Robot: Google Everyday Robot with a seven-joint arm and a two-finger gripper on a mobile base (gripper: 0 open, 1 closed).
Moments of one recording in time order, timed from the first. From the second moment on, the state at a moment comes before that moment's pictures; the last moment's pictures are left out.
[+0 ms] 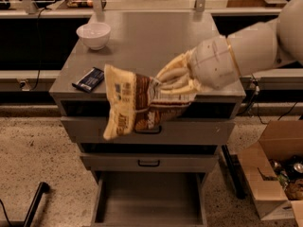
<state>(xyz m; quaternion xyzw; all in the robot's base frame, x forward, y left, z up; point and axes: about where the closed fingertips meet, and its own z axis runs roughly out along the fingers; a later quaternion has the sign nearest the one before) 0.474 -0.032 0.939 -0.75 0.44 0.18 0.46</state>
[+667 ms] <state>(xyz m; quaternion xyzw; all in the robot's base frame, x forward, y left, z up) 0.576 -0.037 1.014 -0.67 0.48 0.14 0.55</state>
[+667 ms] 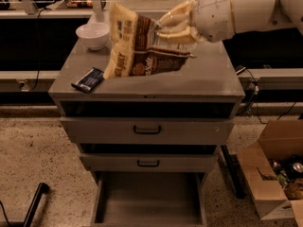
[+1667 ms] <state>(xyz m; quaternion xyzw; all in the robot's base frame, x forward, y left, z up) 0.579 -0.057 1.001 -0.69 0.47 0.13 0.54</state>
